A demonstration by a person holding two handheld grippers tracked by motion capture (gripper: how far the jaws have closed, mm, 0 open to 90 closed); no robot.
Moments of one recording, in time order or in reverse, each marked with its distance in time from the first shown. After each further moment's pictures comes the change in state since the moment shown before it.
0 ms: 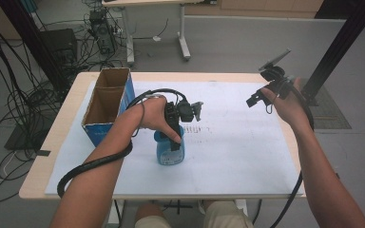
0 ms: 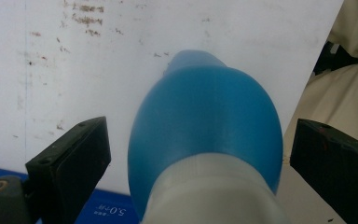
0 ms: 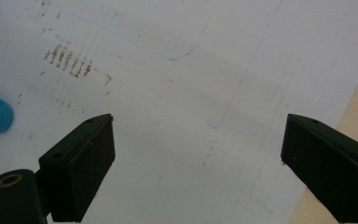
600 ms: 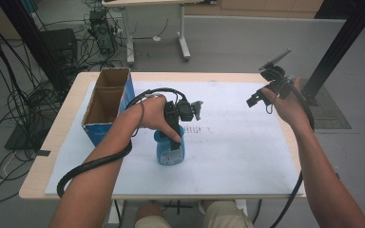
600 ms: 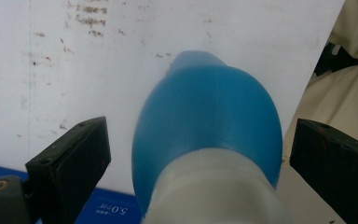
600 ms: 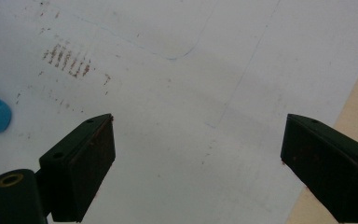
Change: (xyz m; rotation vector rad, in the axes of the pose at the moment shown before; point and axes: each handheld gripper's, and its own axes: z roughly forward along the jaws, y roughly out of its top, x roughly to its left) left arm -0.001 0.000 -0.003 -0.002 0.006 -0.001; right arm 0.002 0.000 -0.001 -0.001 -0.007 -0.002
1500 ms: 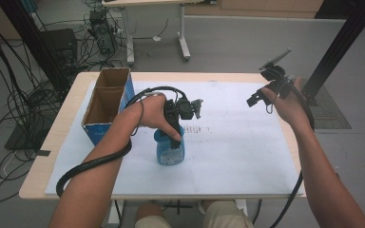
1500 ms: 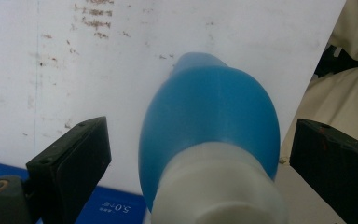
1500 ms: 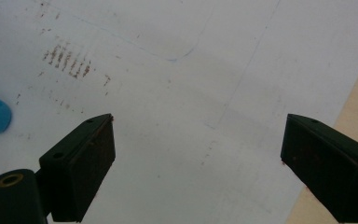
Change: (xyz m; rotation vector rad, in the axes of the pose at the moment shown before) left arm 0.000 -0.001 -0.004 -0.007 0.008 -0.003; right arm 0.000 0.000 -0.001 -0.002 -0.001 -0.002
